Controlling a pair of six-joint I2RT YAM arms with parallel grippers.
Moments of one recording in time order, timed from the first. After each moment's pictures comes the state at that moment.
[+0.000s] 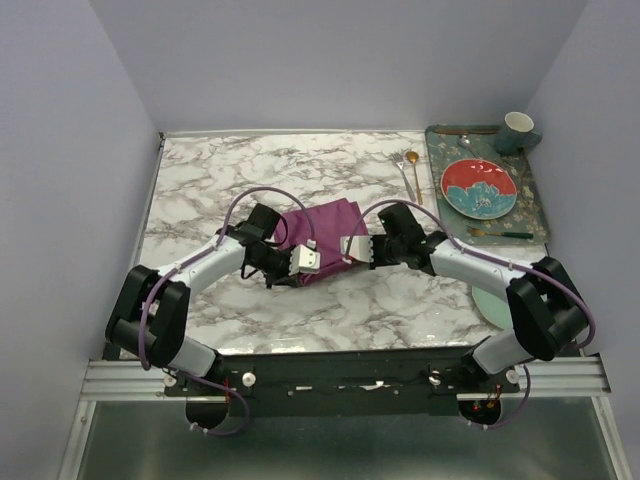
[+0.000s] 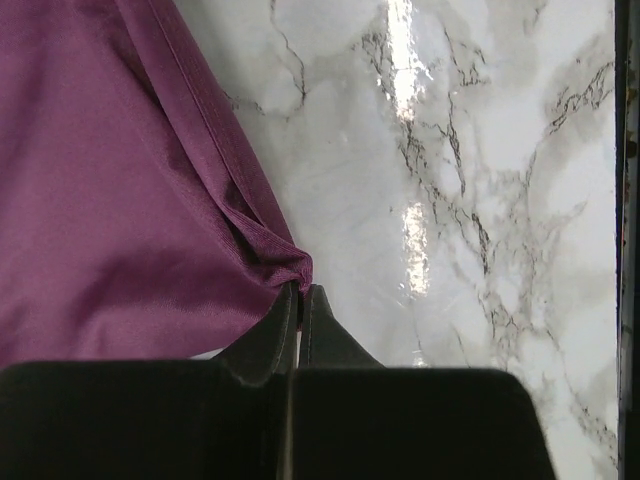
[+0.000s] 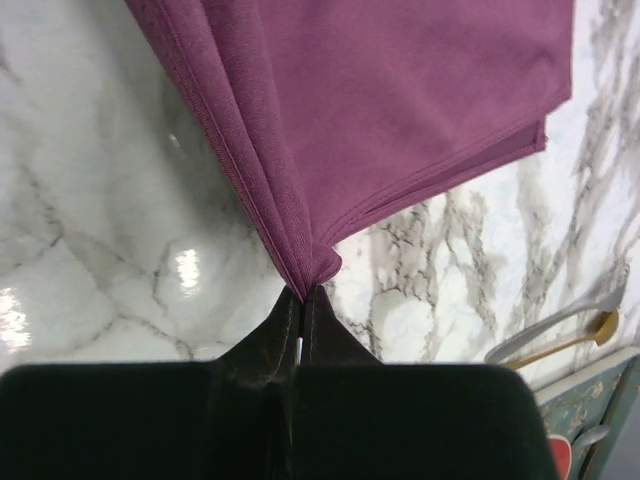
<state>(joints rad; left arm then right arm) -0.44 1.47 0.85 -0.60 0.73 1.05 0.62 1.51 0.85 -0.23 -0.14 -1.08</state>
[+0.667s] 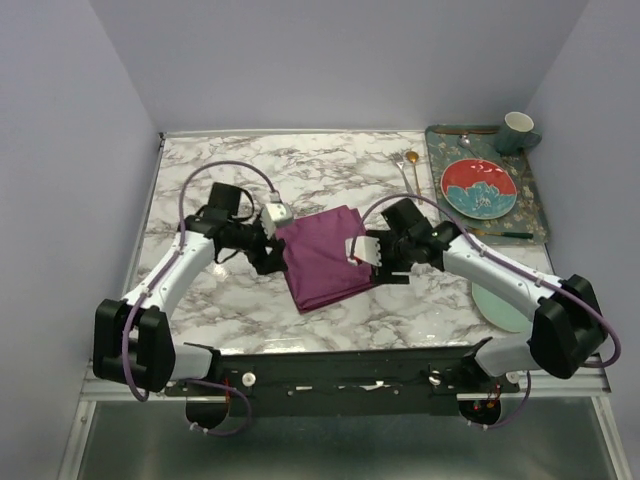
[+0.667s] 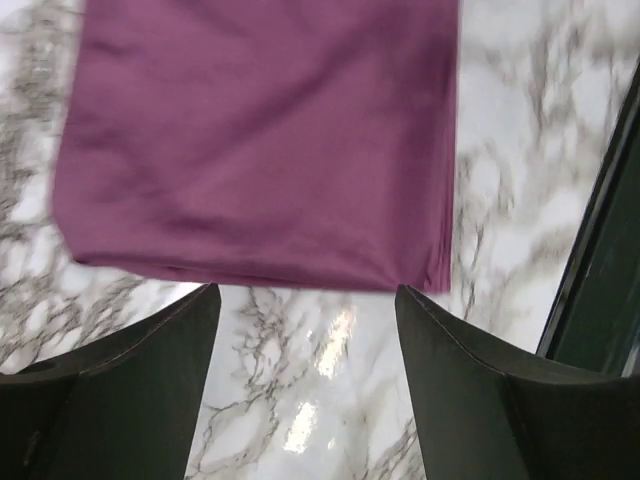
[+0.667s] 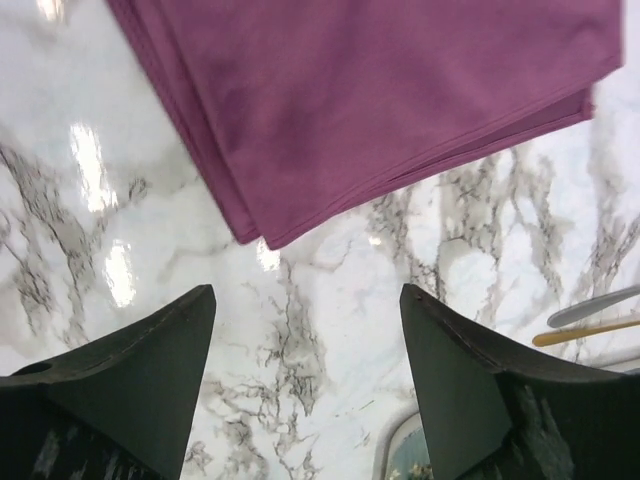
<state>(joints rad) -0.27 1.32 0.91 -0.67 0.77 0.71 0.64 1.39 0.94 -0.63 -0.18 -1.03</state>
